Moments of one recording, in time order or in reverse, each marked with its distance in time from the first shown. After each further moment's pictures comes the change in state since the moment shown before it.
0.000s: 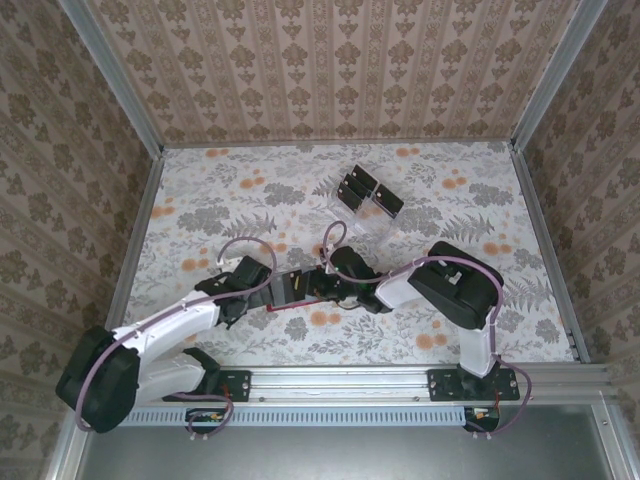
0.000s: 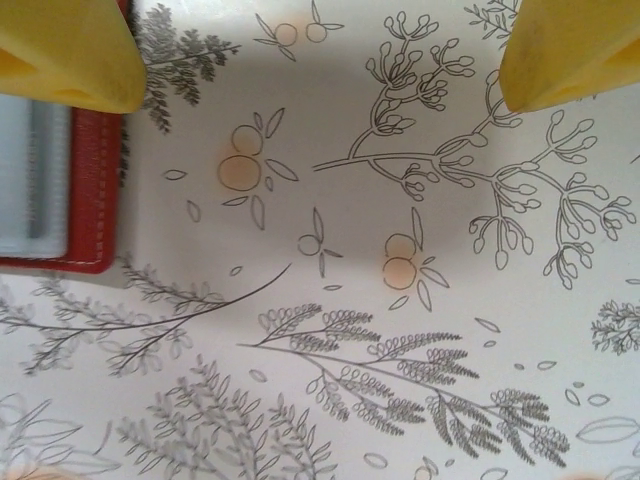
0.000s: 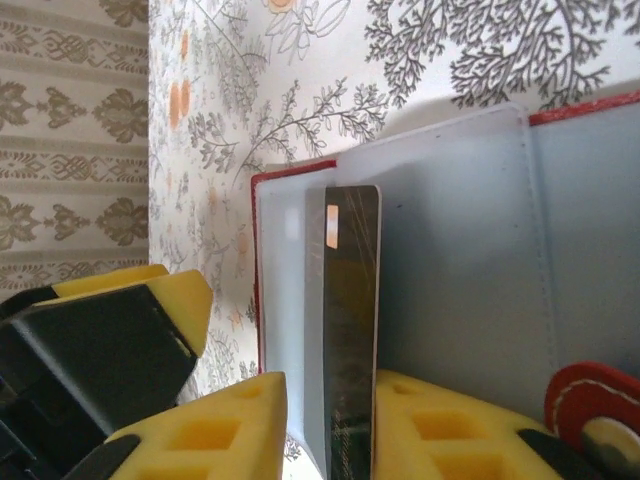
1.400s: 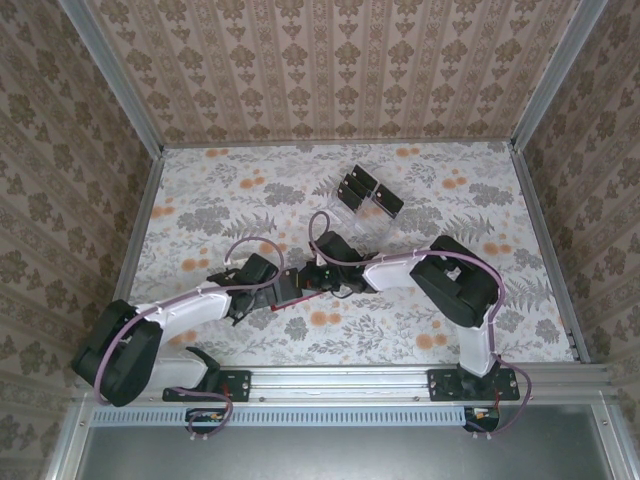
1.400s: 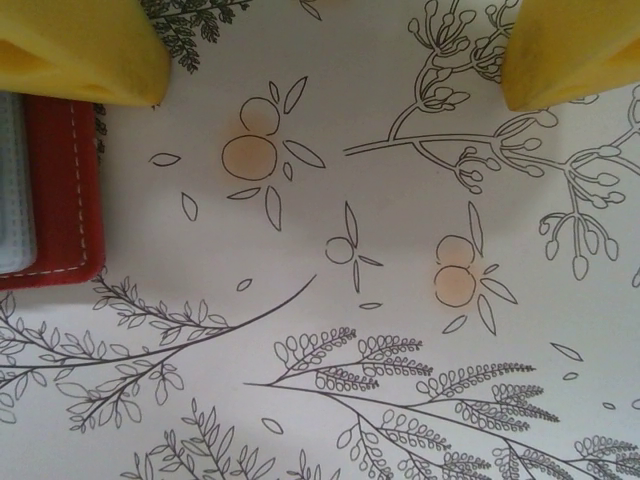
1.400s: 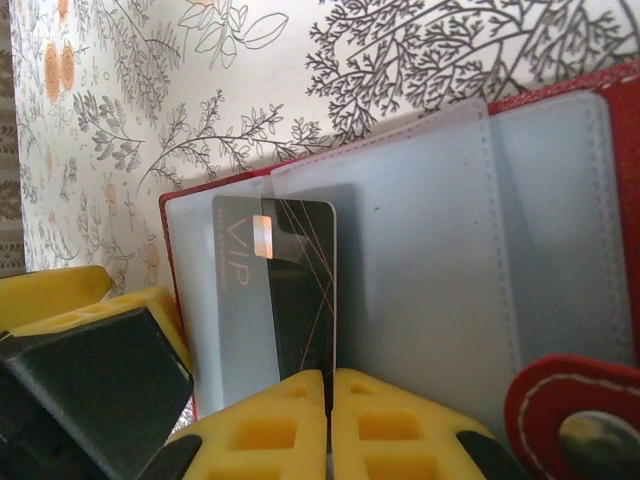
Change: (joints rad) left arm 0.012 0.151 0.013 0.078 0.038 0.005; right arm -0.006 0.024 0.239 -0.454 0.026 -0.195
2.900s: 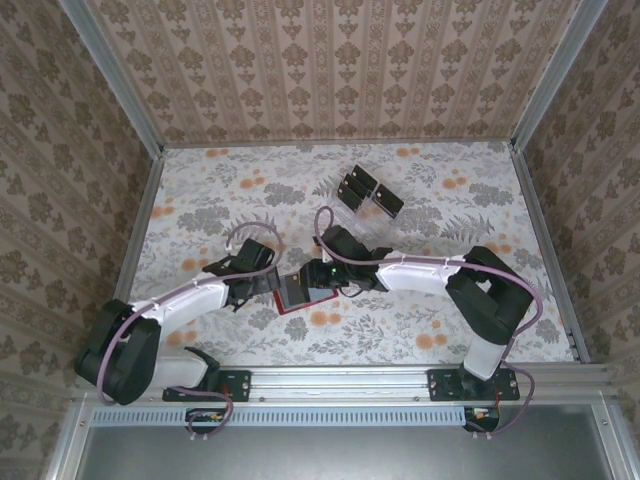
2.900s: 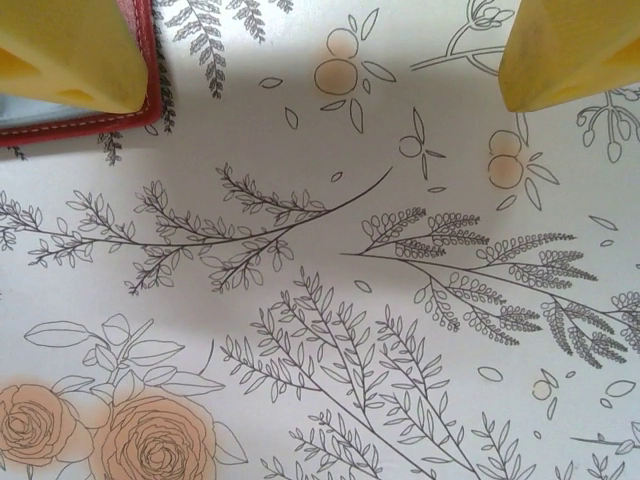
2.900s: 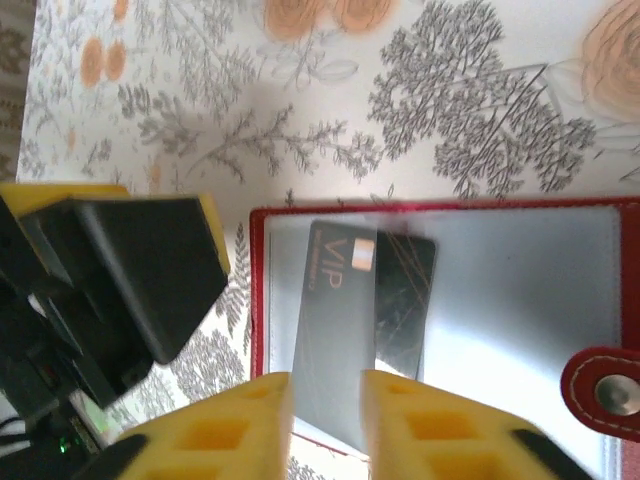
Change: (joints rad) left arm 0.064 -0.018 0.072 0.041 0.068 0.097; right arm 0.009 -0.200 0.046 -0.281 0.110 -0.161
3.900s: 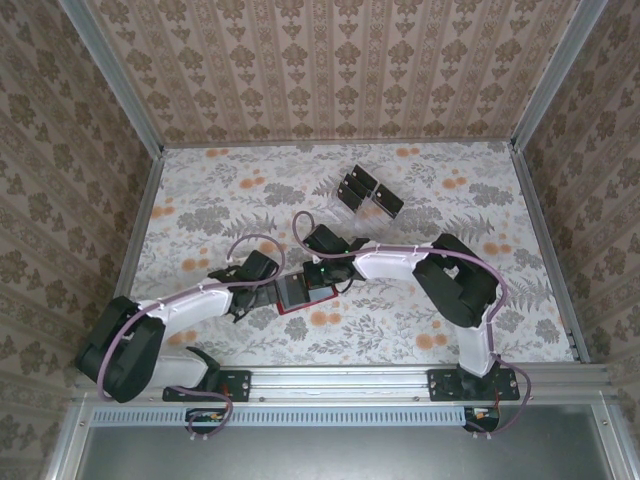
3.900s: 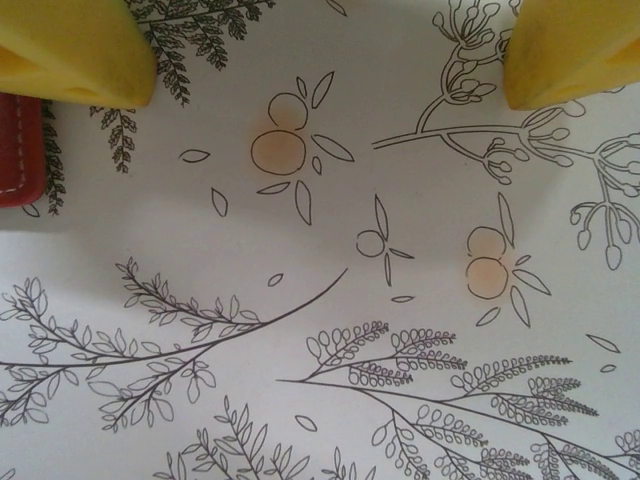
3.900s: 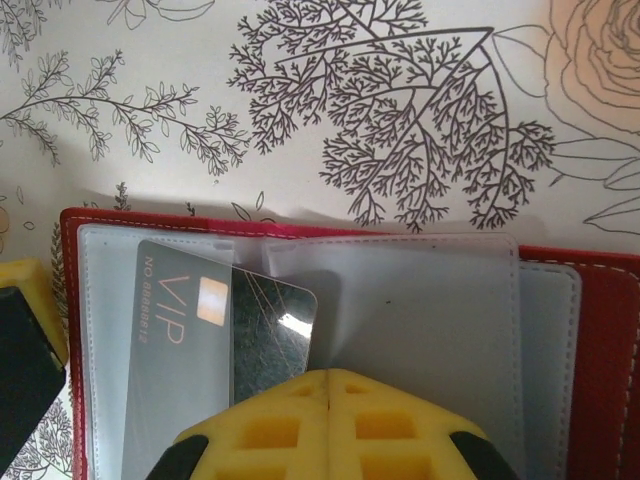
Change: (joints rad) left arm -0.055 0.048 -0.047 -0.043 -0.031 -0.079; right arm 0.006 0.210 0.151 -0.150 0.055 -0.130
